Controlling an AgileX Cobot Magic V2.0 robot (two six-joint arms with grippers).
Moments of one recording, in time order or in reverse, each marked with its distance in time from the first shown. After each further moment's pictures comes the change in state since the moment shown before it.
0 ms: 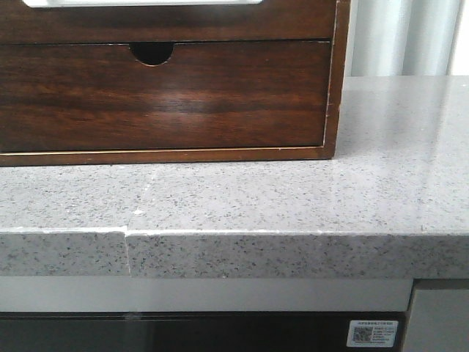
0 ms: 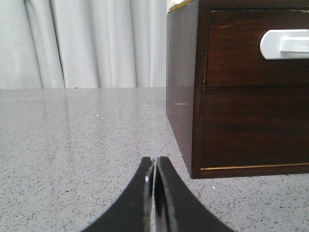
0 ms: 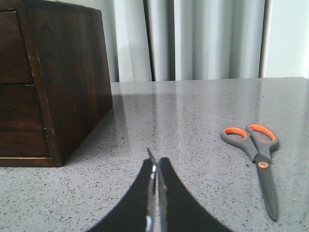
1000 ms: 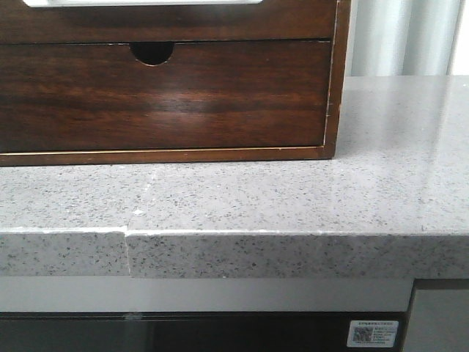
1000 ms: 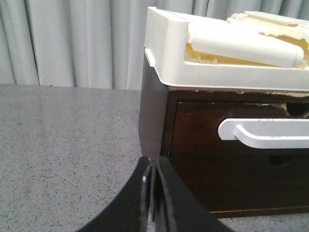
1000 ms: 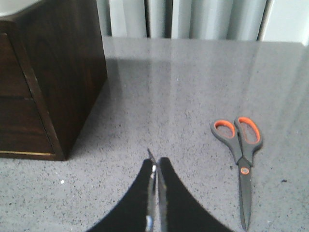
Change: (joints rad) left arm 0.000 0.318 -0.571 -0.119 0.412 0.010; right arm 0.000 0.415 -0.582 -0.039 0.504 0.000
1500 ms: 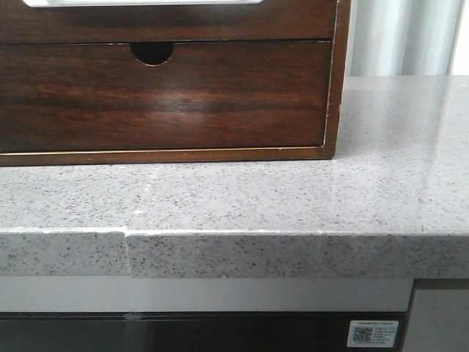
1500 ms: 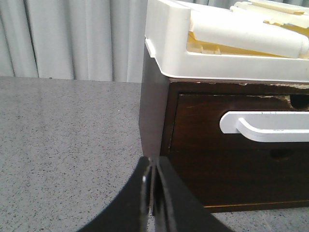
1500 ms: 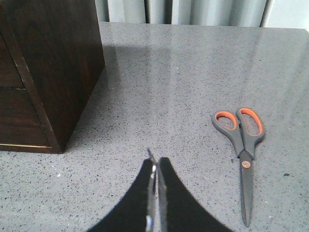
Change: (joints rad) left arm 0.000 0.009 0.000 -0.002 0.007 0.000; right arm 0.000 0.037 -0.004 -0.006 -0.002 0.000
